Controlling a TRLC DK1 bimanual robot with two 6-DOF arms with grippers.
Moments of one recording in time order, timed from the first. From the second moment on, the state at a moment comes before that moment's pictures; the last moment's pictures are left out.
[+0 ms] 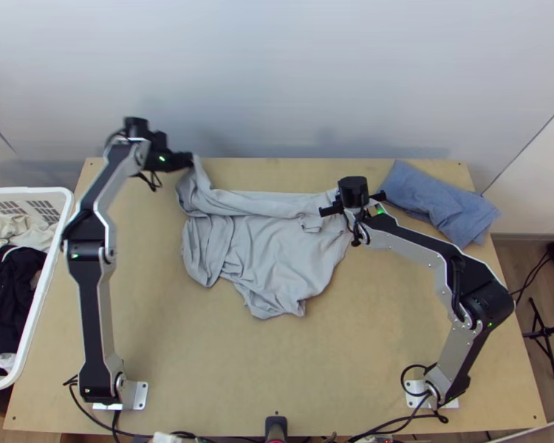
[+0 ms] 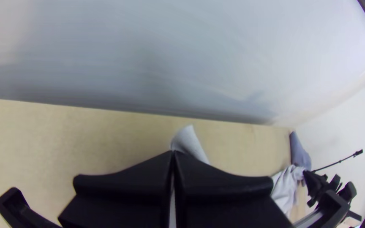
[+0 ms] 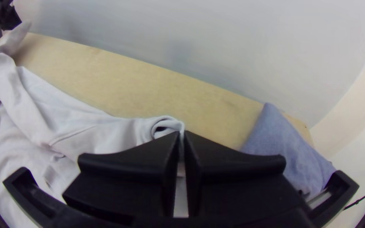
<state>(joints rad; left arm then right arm) 0.04 2.44 2.24 -0.61 0.50 -0.17 0.46 1.92 1.19 0.14 0.42 -0.06</state>
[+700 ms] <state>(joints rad) 0.17 2.03 2.04 -0.65 0.47 -0.25 0.43 1.92 1.30 -0.01 0.38 0.04</state>
